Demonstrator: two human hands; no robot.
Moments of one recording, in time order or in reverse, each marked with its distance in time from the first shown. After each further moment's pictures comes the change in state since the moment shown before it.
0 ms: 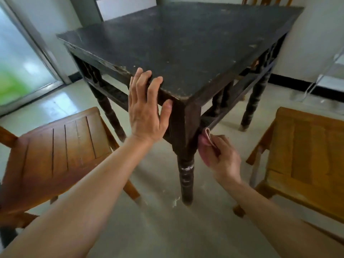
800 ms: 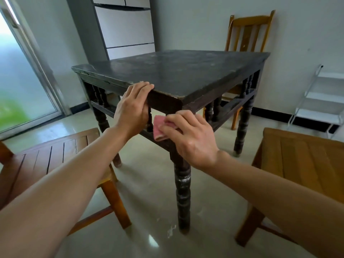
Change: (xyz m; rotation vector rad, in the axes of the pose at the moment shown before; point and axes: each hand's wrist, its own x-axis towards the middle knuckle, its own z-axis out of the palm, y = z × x) left_hand 0.012 -0.031 -0.040 0.029 -0.074 0.110; right_hand 0.032 -0.087 -0.006 -0.516 0.124 -0.995
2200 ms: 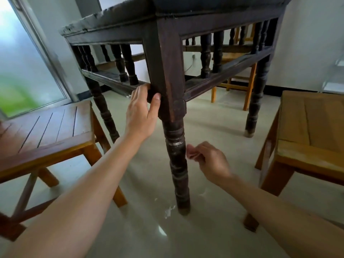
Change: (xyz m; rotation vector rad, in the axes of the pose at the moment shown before) left_hand -0.126 0.057 0.111 -0.254 0.012 -0.360; right_hand -0.234 -0.011 0.122 0.596 -0.183 0.691
